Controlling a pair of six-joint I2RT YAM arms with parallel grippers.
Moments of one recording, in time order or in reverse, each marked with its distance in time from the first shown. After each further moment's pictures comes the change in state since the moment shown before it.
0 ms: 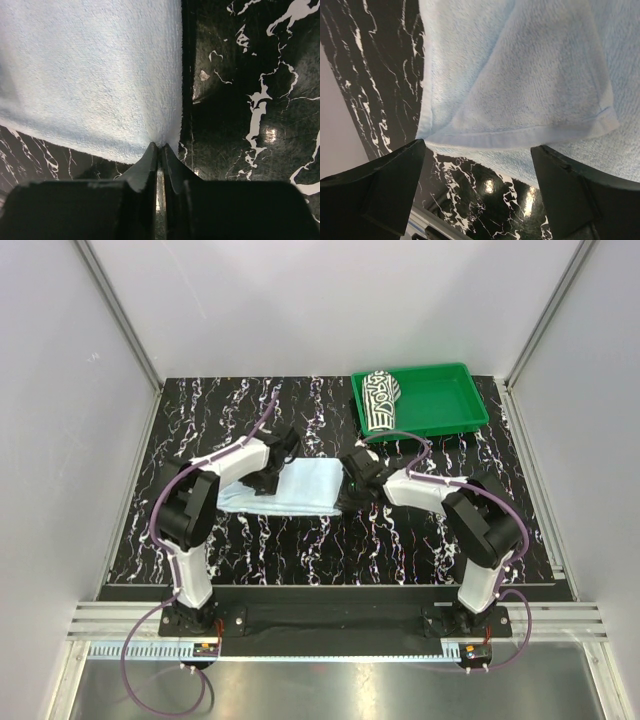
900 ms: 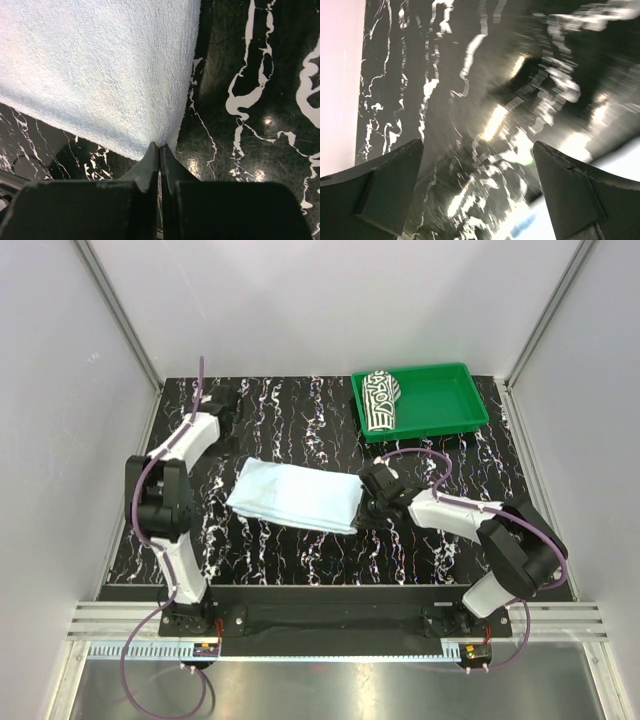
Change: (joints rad) left arm 0.367 0.040 0.187 0.078 0.067 0.021; right arm 0.000 -0.246 -0.258 -0.009 -0.021 0.020
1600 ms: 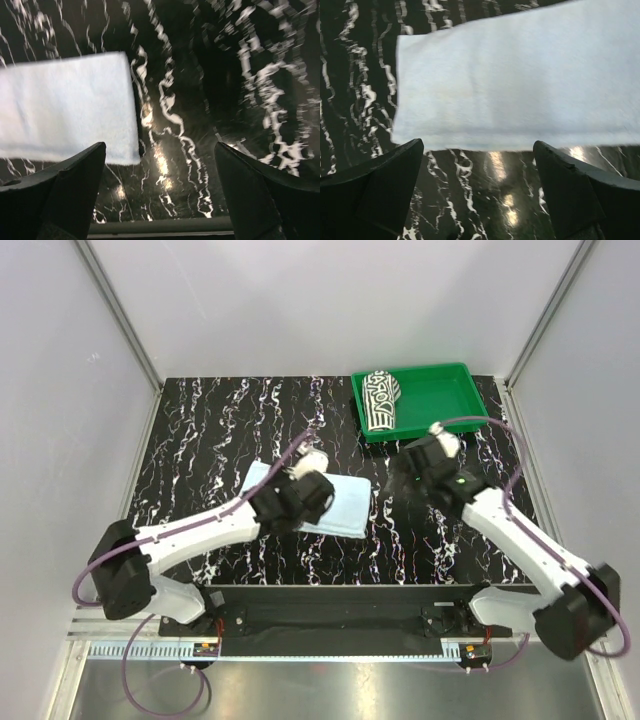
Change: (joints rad) left arm -0.844 -0.551 -0.450 0.179 -0.114 -0.068; right arm -0.124 -0.351 0.193 -0.495 0.310 -0.115
